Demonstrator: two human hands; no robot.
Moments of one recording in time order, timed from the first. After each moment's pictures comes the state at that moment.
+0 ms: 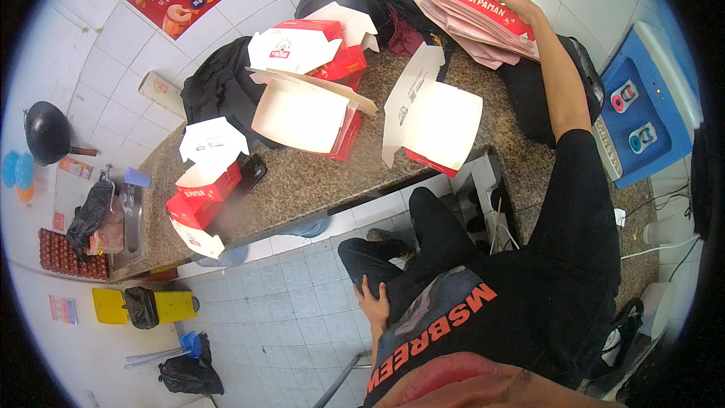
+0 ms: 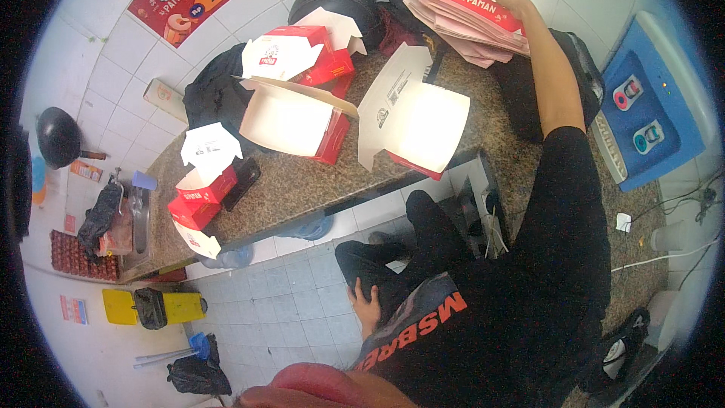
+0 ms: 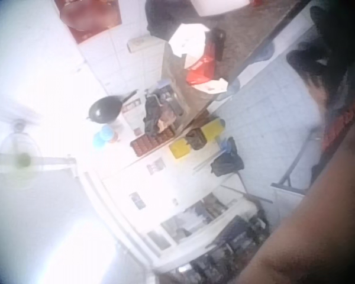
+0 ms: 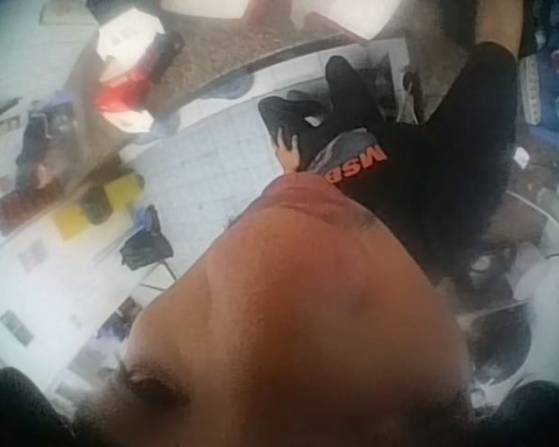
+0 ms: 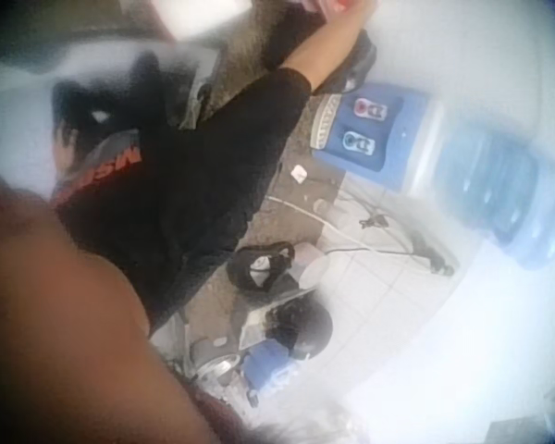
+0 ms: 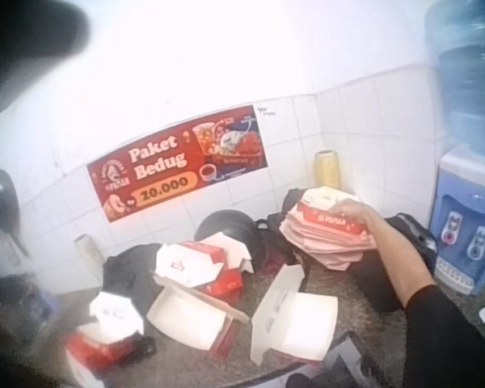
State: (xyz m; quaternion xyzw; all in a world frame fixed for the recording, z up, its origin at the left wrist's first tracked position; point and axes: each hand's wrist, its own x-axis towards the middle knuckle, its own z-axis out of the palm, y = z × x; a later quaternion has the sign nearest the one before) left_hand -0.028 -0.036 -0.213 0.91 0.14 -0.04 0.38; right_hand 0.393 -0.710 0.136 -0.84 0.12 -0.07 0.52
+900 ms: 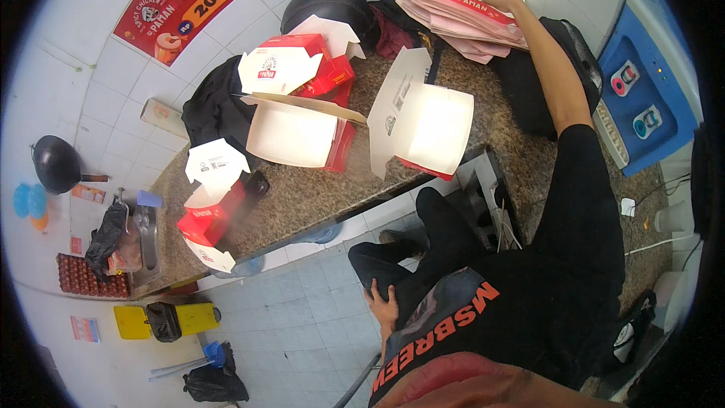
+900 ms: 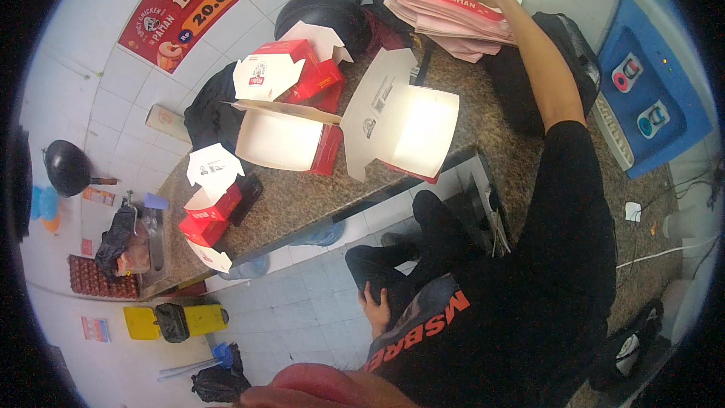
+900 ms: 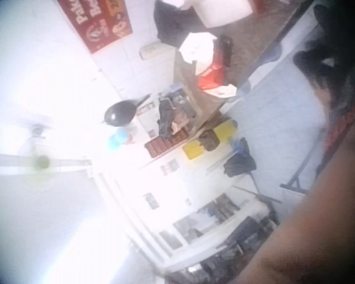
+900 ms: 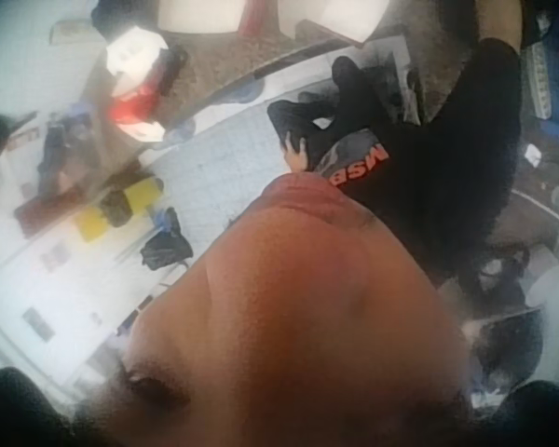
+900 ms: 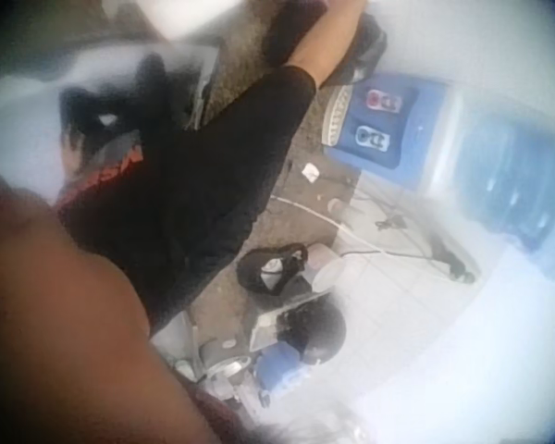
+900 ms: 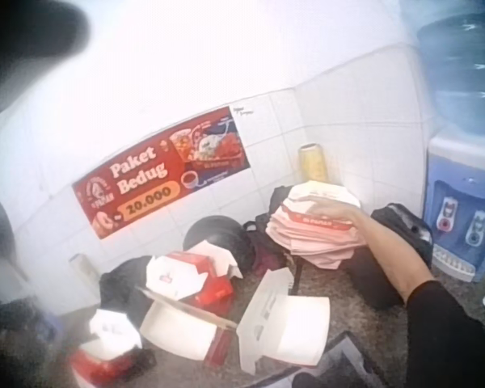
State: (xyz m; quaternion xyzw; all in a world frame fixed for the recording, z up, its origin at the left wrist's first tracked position) left_hand -0.026 -0.030 -0.233 0.92 0.14 -0.04 0.37; right_hand 0.403 -0.691 0.121 -0.87 -0.12 -0.14 0.46
